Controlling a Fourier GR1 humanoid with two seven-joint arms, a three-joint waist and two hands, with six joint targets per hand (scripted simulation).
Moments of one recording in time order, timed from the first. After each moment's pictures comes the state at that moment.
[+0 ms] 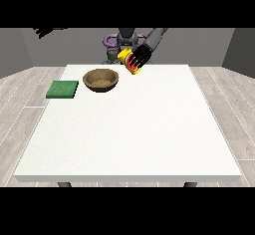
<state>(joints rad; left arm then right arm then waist) -0.63 0.03 -0.17 -0.74 -0.66 0.67 -0.15 -0.30 -0.38 -0.33 -1.32 -0.34 0.26 0.06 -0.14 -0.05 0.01</state>
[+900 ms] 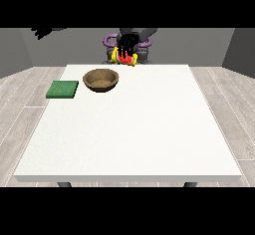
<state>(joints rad) -0.85 0.01 -0.55 -0.66 -1.18 0.45 0.45 -0.30 -0.39 -0.36 -1.19 -0.35 0.29 0.03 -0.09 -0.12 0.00</state>
